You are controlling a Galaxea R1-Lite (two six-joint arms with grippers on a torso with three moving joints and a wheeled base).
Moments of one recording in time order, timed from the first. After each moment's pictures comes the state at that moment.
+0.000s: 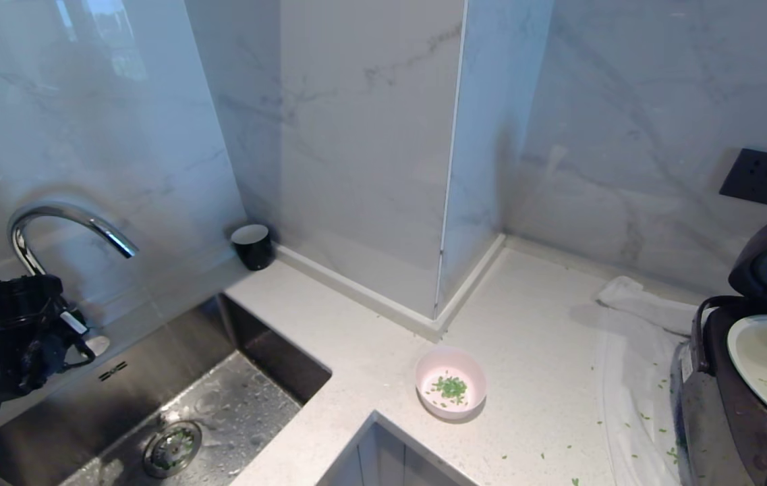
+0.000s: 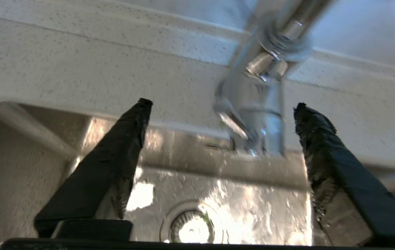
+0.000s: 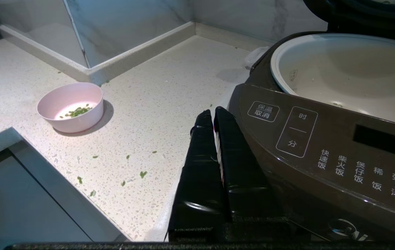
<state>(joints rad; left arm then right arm) 0.39 2.15 -0.80 -0.86 0.43 -0.49 0.01 0.00 0.00 0.02 0.01 -0.03</state>
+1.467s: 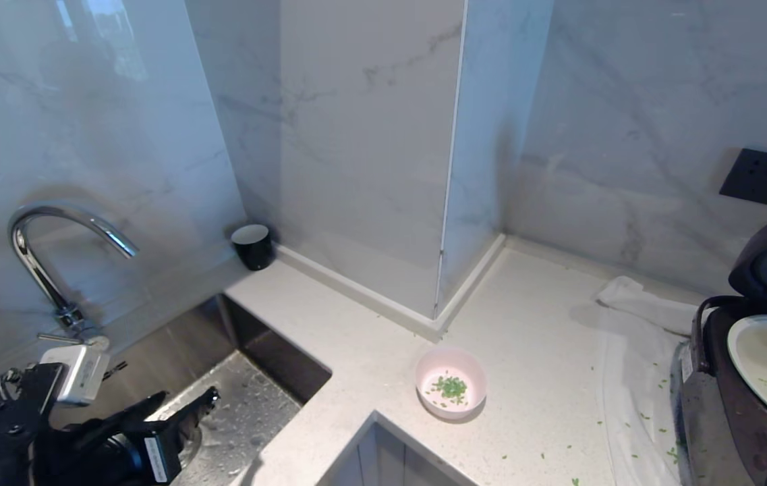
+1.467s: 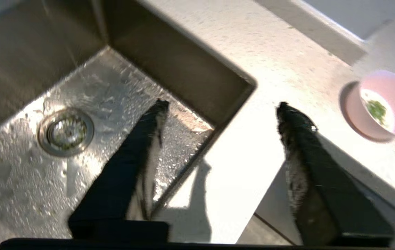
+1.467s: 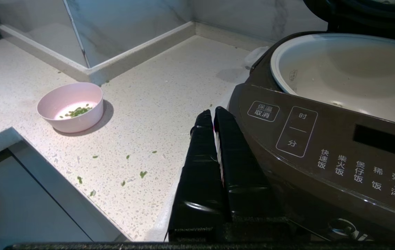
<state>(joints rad) -0.54 1.27 -0.06 -0.82 0.36 -0.35 0.01 0.00 0.00 0.02 0.01 -0.03</state>
